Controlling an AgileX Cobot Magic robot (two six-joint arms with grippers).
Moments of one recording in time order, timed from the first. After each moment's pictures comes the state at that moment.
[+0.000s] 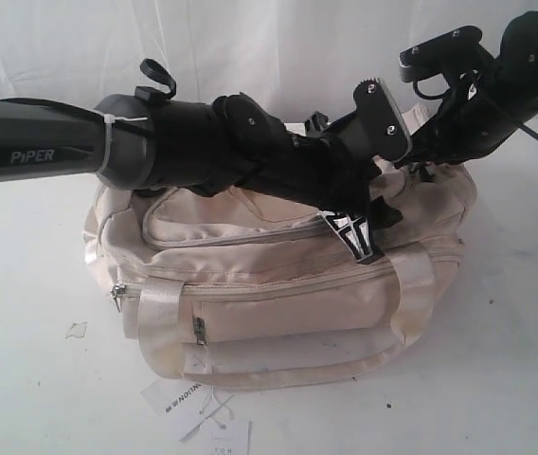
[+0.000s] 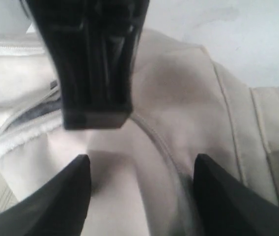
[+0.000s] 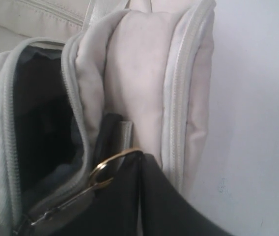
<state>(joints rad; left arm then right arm) -0.68 2.03 -1.55 -0.94 0.27 1.49 0.19 1.77 -1.31 -0.14 0.55 -0.12</state>
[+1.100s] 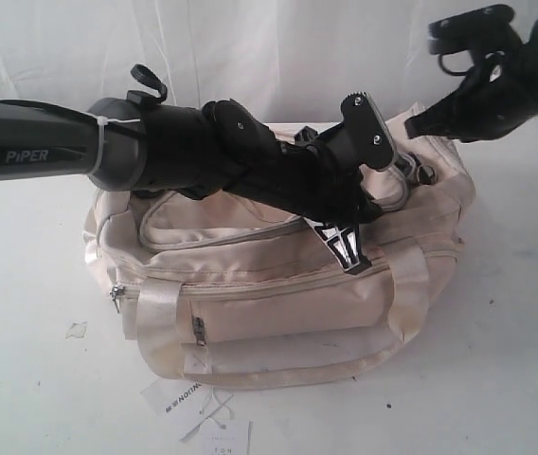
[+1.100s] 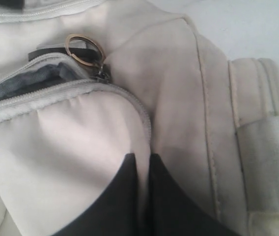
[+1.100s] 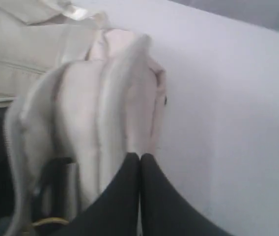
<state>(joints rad) -0.66 2.03 -1.53 -0.94 0.32 1.48 0.09 1.77 -1.31 0.00 0.43 -0.14</state>
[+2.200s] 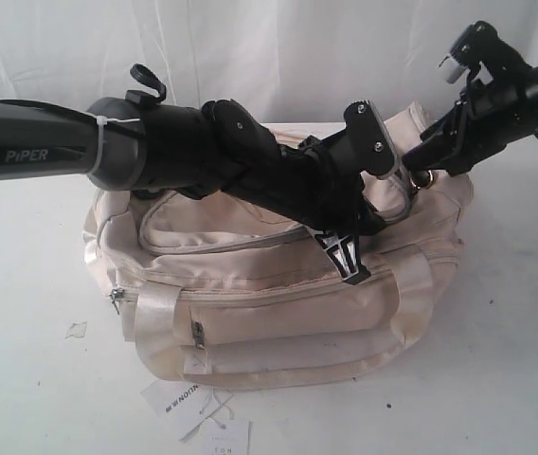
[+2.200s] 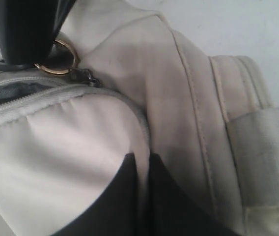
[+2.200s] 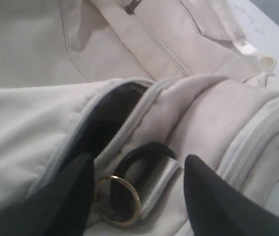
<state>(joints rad) -0.65 2.03 -1.53 -0.94 0.39 1.48 -0.09 1.90 -1.42 0.90 0.90 -1.57</state>
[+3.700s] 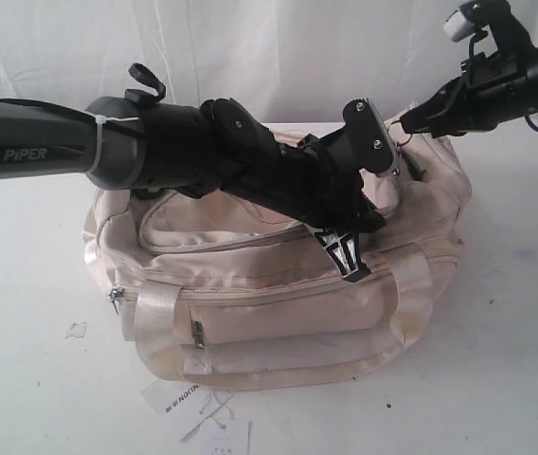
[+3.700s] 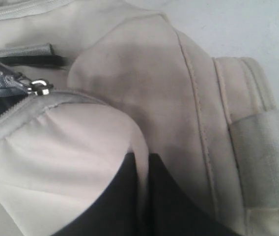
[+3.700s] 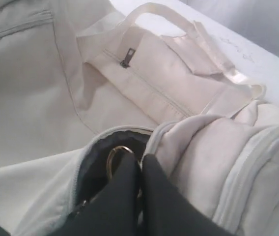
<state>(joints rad) -0.65 2.03 -1.53 -0.94 0.40 1.48 -0.09 1.86 -1.42 1.05 0.89 -1.46</state>
